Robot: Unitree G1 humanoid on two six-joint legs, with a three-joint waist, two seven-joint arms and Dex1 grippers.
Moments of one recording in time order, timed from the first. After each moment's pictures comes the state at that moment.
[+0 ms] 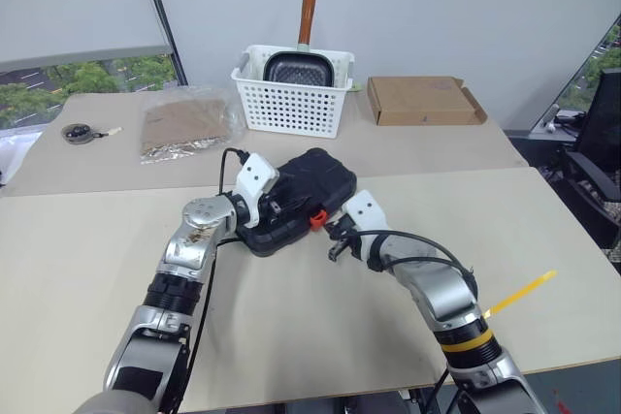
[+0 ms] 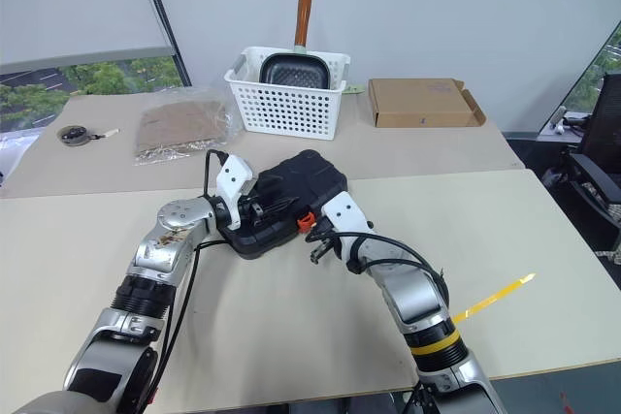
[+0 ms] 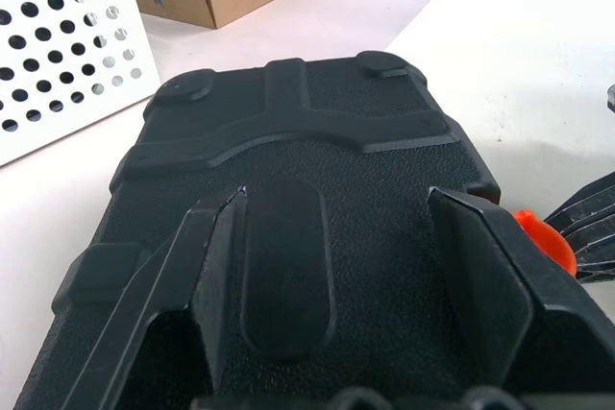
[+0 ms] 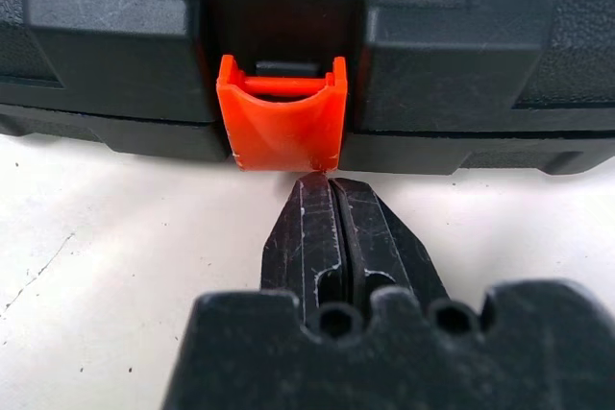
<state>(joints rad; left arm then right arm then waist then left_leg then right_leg) -0.59 0.35 -0.11 0.29 -0.16 0.22 -0.79 -0.41 -0.24 0.27 -0.17 0.06 0.73 0.46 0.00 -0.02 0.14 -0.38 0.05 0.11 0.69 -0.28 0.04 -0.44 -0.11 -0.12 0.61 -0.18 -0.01</state>
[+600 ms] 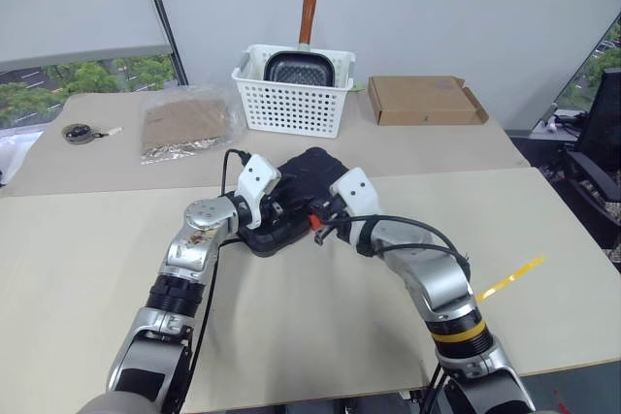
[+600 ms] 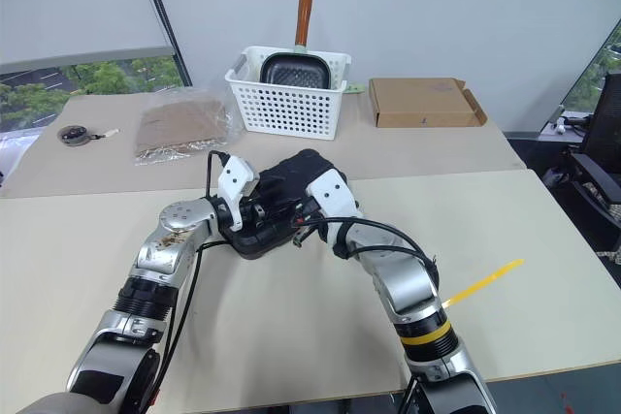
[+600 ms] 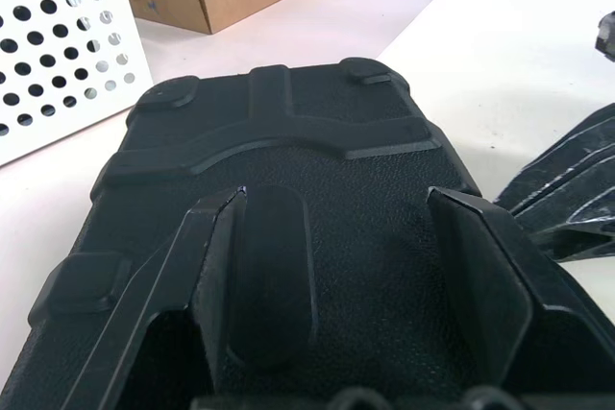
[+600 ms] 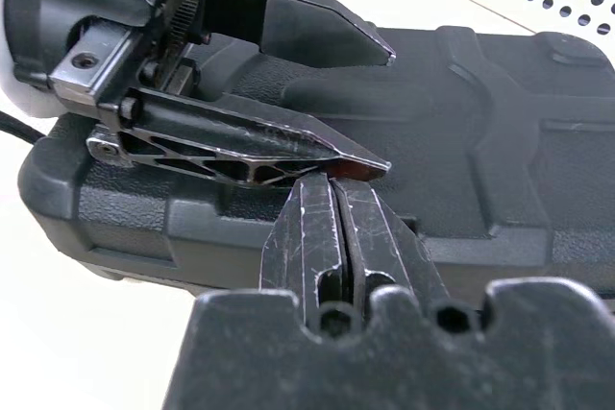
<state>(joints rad) -0.59 0.34 -0.10 0.28 -0.16 0.22 -0.79 -0.47 -0.21 0.26 -0.26 0.10 0.74 0.47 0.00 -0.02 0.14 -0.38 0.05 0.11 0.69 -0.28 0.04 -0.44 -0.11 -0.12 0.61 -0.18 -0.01</state>
